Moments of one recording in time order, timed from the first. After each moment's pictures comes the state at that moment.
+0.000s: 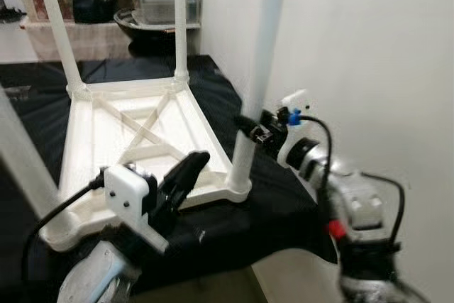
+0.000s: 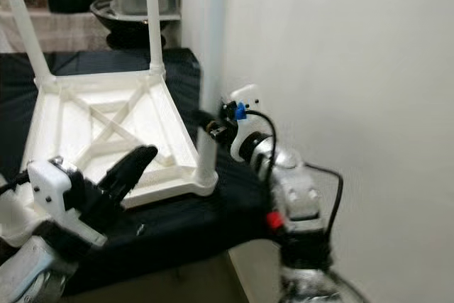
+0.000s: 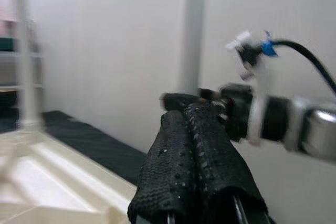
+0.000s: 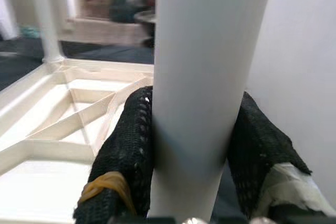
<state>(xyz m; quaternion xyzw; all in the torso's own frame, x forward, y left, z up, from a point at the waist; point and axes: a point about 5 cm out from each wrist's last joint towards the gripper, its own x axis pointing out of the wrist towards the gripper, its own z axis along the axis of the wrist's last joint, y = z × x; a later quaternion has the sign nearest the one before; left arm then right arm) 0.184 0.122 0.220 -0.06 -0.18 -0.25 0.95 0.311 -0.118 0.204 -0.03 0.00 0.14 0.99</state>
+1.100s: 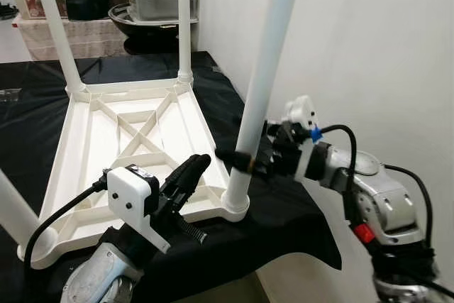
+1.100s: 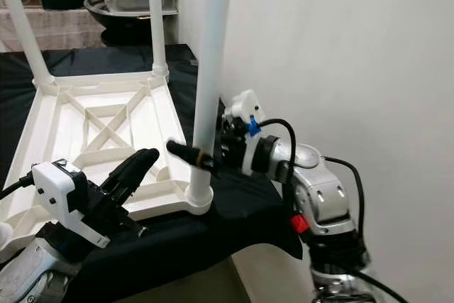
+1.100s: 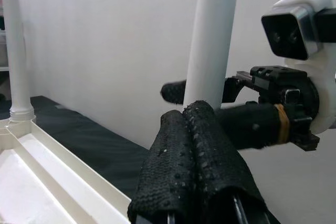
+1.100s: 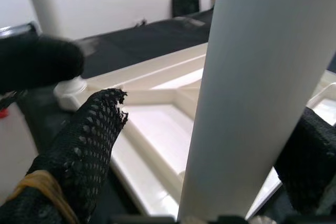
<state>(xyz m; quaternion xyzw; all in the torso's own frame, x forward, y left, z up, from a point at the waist) 0.187 0.120 0.218 -0.06 -0.17 -0.26 0.95 0.295 -0.127 0.241 -0.06 -0.02 0.56 0.83</state>
